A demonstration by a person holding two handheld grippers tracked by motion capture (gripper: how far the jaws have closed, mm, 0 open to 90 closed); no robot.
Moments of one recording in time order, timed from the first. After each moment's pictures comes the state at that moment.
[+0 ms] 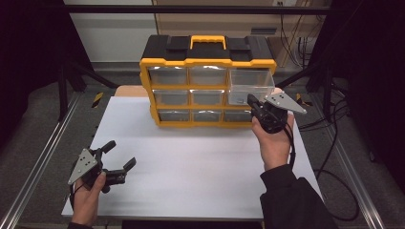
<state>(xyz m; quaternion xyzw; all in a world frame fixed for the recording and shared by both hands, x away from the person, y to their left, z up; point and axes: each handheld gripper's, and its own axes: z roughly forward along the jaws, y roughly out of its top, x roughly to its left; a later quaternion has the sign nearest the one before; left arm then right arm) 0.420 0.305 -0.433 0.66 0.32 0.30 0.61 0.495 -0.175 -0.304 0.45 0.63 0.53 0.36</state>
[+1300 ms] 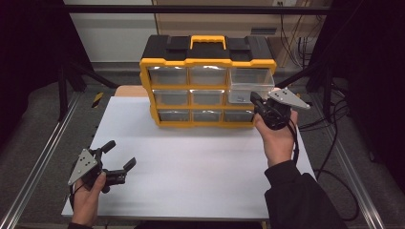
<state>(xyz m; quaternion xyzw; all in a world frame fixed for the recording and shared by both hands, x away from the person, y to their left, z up) 0.419 0.304 -0.431 0.66 0.32 0.30 0.61 0.502 -0.183 -0.299 0.46 0.63 0.52 0.36</state>
